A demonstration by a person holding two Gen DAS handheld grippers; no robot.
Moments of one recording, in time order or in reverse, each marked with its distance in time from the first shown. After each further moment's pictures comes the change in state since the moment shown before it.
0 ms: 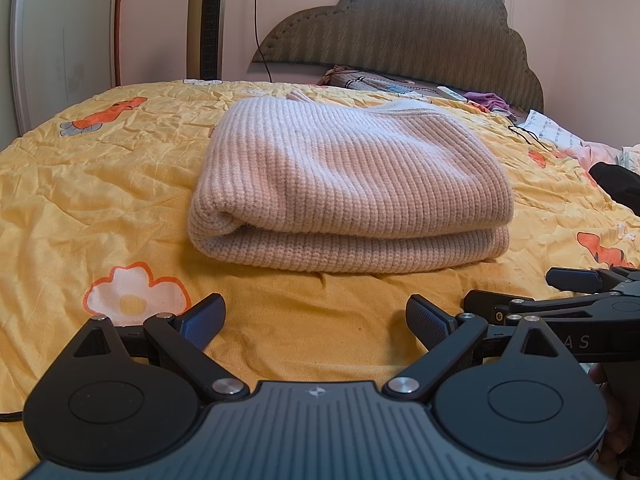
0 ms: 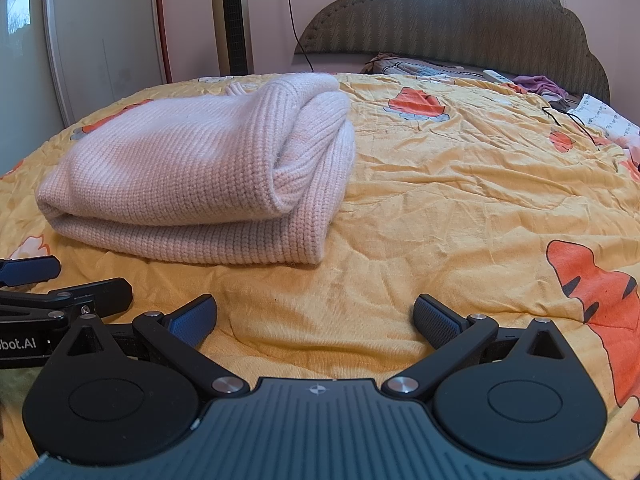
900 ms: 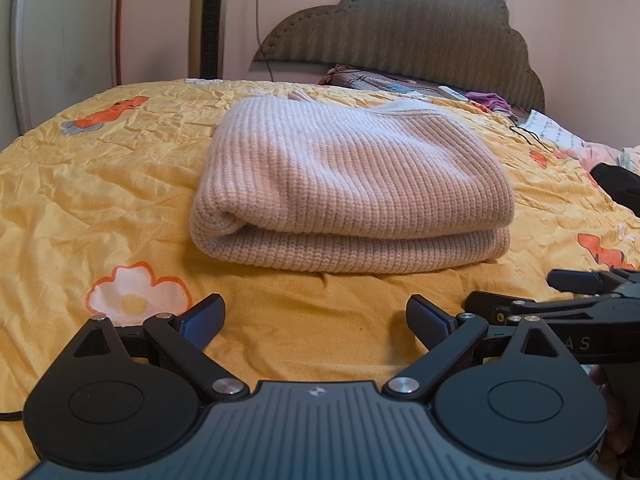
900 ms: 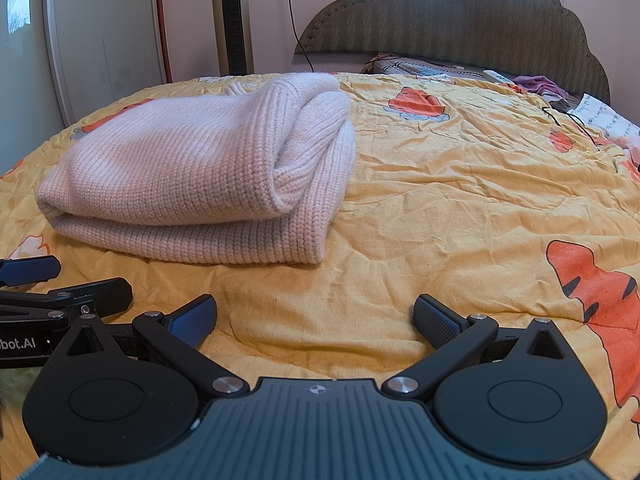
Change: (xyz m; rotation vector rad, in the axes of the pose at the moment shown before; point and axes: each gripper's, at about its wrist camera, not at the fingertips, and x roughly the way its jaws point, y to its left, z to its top) left arm -0.003 0.002 0.001 -0.013 0.002 0.020; right arm 0.000 0.000 0.000 0.002 -0.001 0.002
